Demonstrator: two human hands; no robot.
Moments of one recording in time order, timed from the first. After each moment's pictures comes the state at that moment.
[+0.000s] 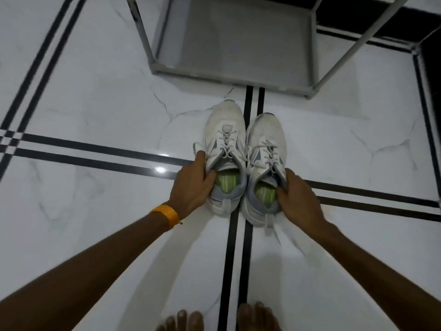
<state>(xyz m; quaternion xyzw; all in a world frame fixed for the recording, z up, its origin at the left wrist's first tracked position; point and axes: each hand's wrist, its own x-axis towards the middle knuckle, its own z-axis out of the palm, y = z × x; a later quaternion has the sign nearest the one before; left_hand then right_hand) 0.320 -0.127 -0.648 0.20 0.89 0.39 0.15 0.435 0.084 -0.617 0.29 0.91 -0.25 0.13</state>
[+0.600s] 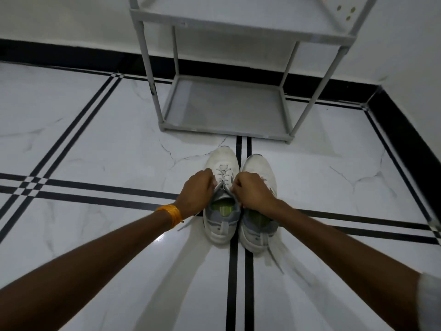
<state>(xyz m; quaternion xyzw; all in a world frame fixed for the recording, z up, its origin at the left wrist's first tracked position) 0.289 -0.113 -0.625 0.27 0.89 0.33 0.13 0.353 0.034 -0.591 0.15 0.95 -0.26 0.09</state>
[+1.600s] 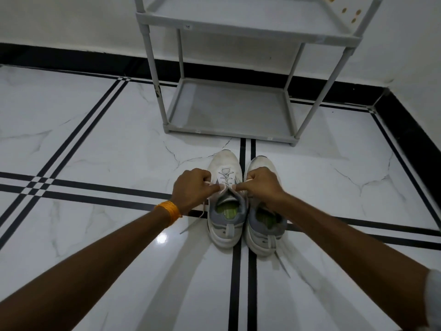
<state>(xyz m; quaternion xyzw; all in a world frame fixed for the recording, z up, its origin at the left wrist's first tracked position) 0.279 -0.120 -0.613 0.23 0.91 0.32 0.12 0.351 0.052 -0.588 0.26 0.88 -0.41 0.04</state>
